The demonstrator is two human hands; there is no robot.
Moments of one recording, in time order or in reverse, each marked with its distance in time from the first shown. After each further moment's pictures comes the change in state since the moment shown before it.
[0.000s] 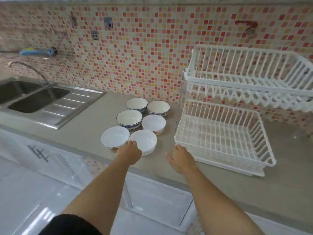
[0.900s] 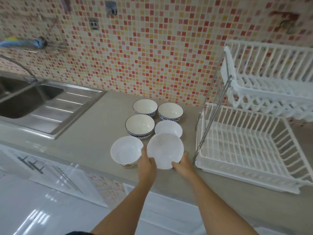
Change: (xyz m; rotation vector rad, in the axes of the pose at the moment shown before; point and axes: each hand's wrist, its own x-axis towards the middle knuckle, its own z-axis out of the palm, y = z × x) left_hand 0.059 -0.030 0.036 -1.058 0.254 -0.077; right_hand 0.105 -0.053 0.074 0.807 -0.020 0.407
